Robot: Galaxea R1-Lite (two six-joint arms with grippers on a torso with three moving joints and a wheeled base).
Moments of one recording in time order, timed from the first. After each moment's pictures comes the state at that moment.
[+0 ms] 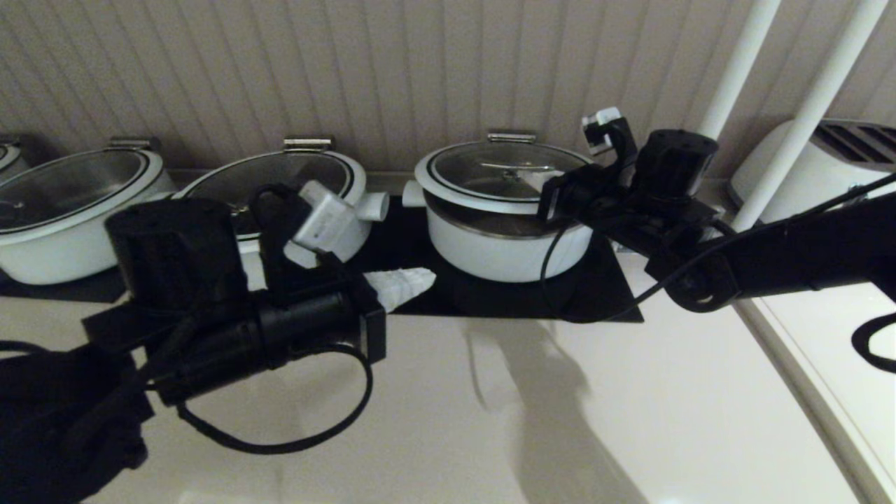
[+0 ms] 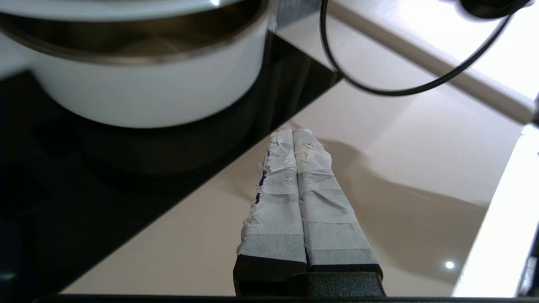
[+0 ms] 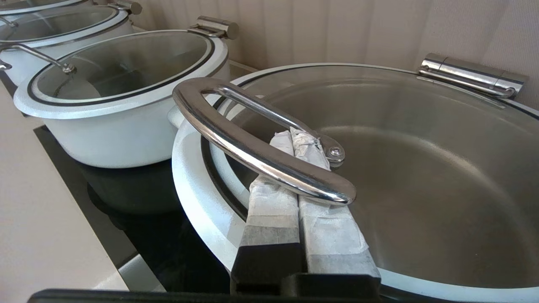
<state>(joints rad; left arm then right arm) -0.57 1.60 -0.67 -0.82 -0.32 0.01 0.41 2.08 -1.36 -0.92 0.29 0.00</state>
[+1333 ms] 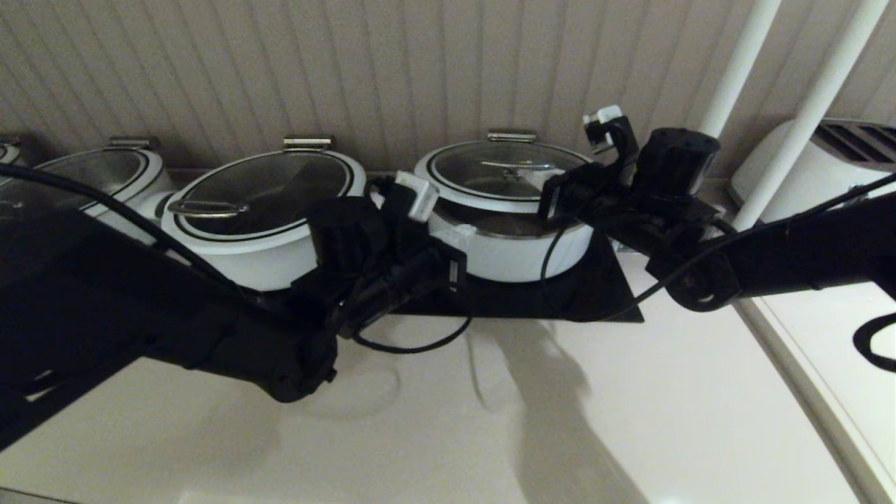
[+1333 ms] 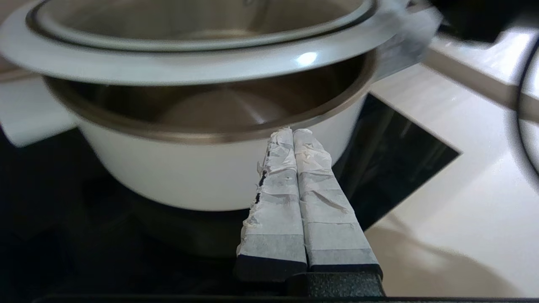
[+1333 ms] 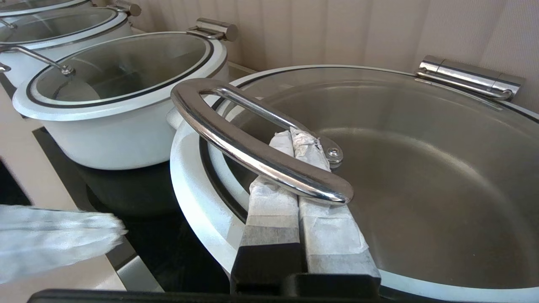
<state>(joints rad) -0.58 2.03 -1.01 -1.05 -0.10 0.01 0.41 2.08 -1.36 -0.92 0.29 0.00</state>
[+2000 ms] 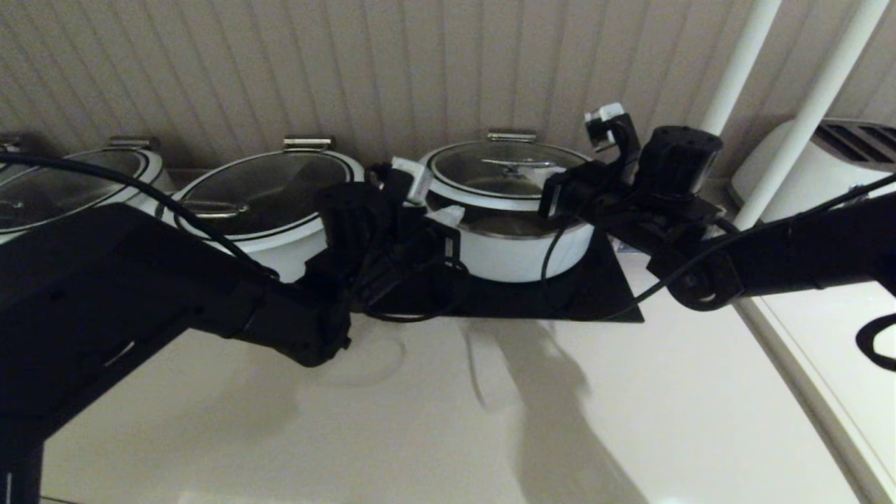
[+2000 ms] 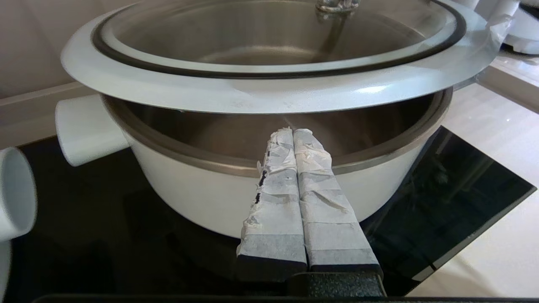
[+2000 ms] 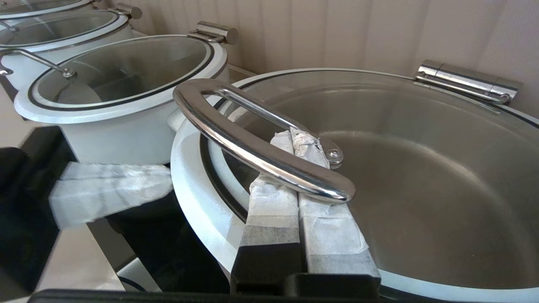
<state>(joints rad) -0.53 2.11 -1.16 -1.02 -0.07 0.03 0.41 2.07 -1.36 -0.92 0.29 0.00</state>
